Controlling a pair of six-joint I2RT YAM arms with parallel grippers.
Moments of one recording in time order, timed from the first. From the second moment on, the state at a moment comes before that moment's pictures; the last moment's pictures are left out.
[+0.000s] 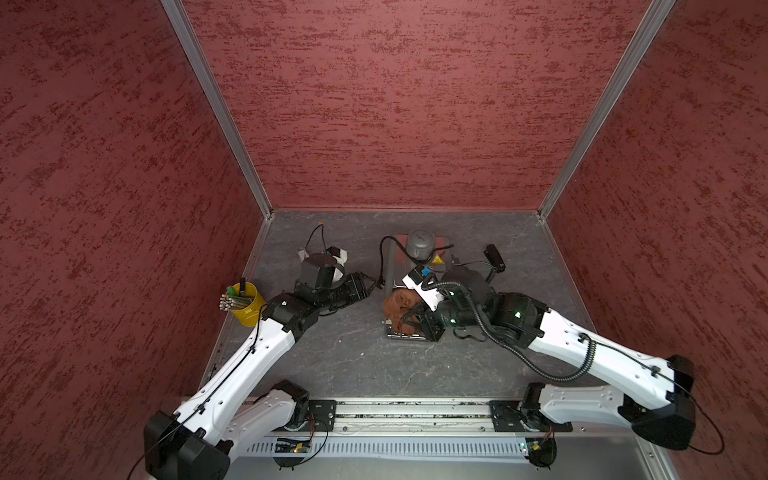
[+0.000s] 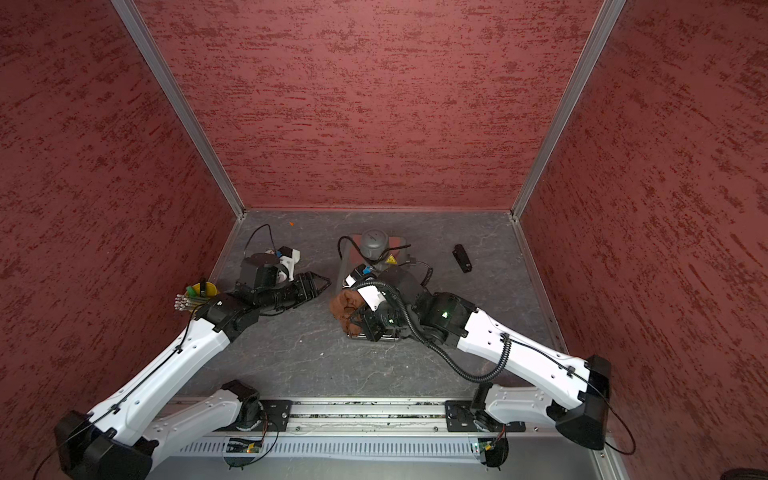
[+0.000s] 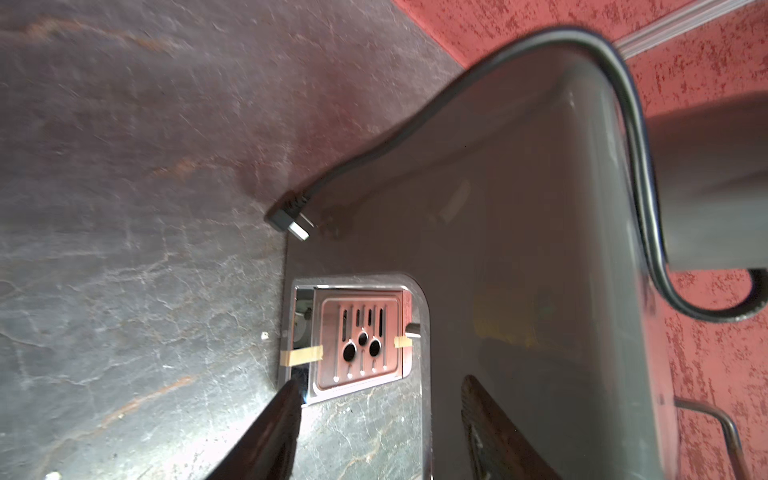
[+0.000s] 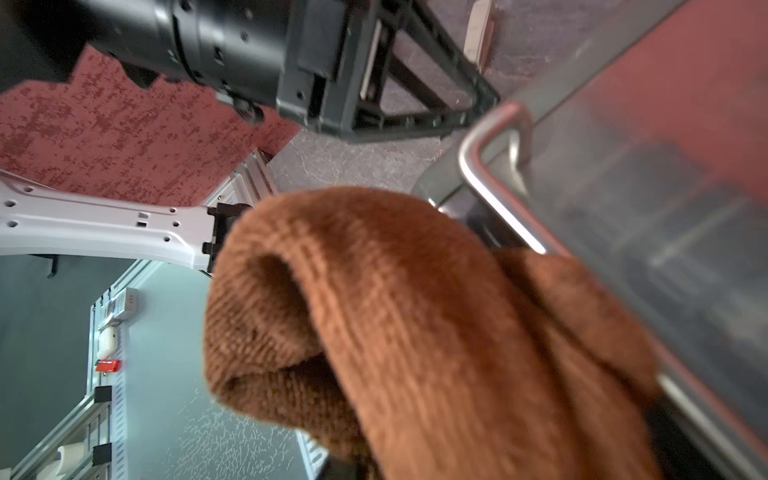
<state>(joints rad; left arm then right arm) -0.42 0.99 0.88 -0.53 0.30 -0.78 1.02 1.20 1.16 -0.61 -0.24 0.38</state>
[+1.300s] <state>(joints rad) -0.37 0.99 0.94 -0.55 0.32 -0.73 1.04 1.11 1.00 -0.57 -0.08 0.51</state>
